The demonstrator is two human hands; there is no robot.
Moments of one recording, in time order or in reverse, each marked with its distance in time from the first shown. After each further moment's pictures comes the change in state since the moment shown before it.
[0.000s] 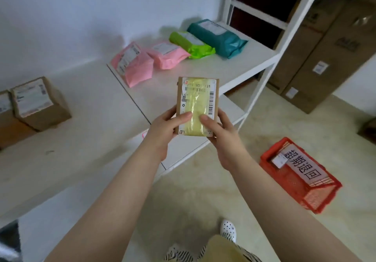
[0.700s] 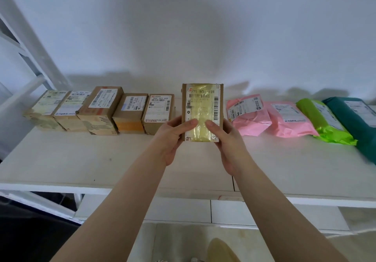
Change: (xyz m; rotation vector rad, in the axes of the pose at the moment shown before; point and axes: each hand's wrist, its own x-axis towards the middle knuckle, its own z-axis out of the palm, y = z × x) left_hand 0.010 0.071 -0.192 -0.452 0.593 0.157; right_hand 0.139 -0.019 0.236 -0.088 -0.646 0.048
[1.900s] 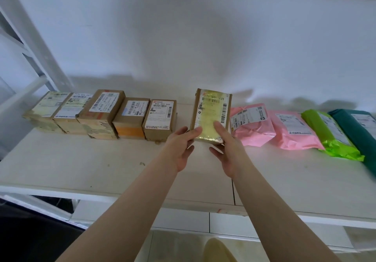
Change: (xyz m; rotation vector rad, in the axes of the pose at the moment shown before) left_hand 0.028 -0.017 0.012 -0.078 0.113 -0.076; right_hand 0.036 0.009 -0.008 0.038 0.171 0.237
